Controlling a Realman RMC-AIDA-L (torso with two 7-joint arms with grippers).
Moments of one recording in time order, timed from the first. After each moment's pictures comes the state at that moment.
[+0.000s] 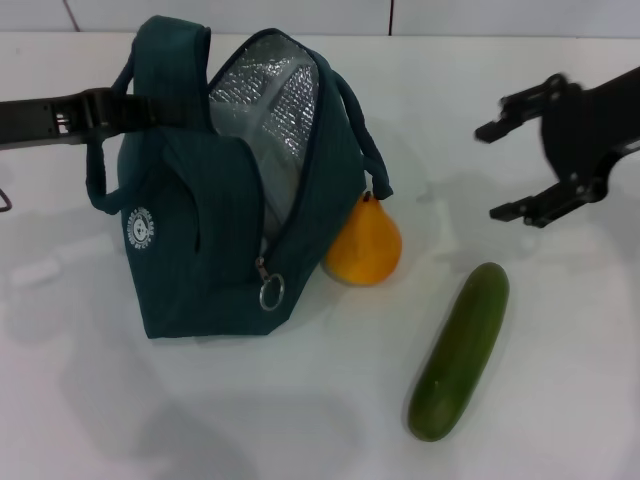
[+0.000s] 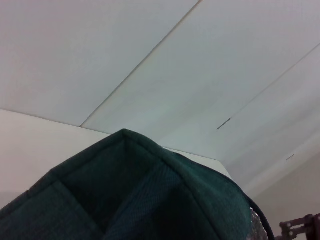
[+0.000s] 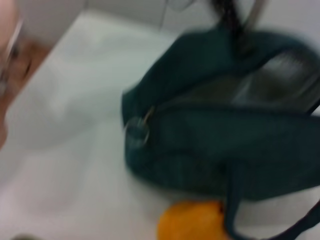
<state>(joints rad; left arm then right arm) -0.47 -2.04 0.58 1.03 1.99 1.71 -2.30 0.78 1.96 -1.11 -1.18 -2.19 -1.68 1.45</state>
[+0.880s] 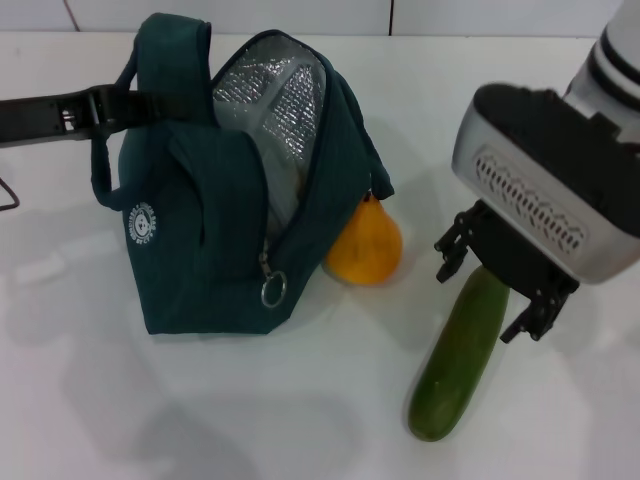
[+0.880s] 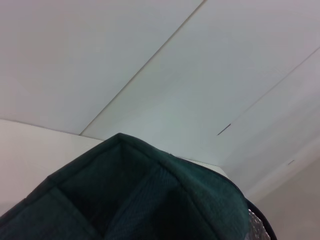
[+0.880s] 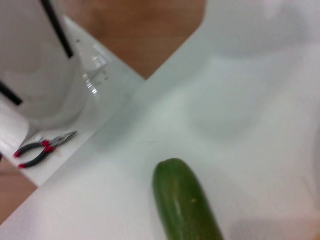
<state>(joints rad) -0.47 -2.05 0.58 1.02 1.98 1.68 -2.27 0.97 2.02 -1.63 -1.27 -2.38 -1.80 1.52</state>
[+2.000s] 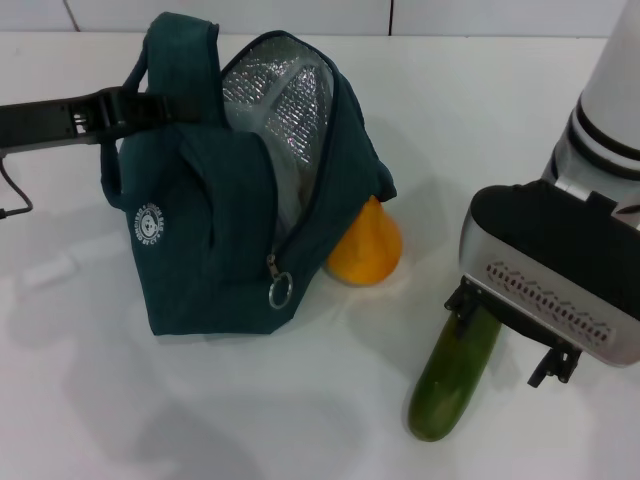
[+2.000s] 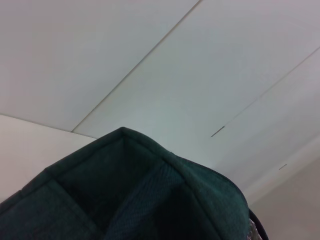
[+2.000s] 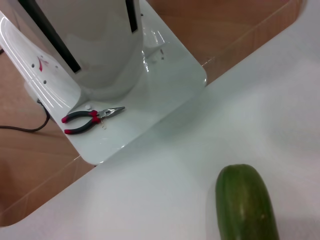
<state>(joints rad) -0.47 -2.06 0.58 1.00 1.97 1.68 -2.27 0.94 2.03 -1.79 -1.31 -2.38 -1.82 1.45</state>
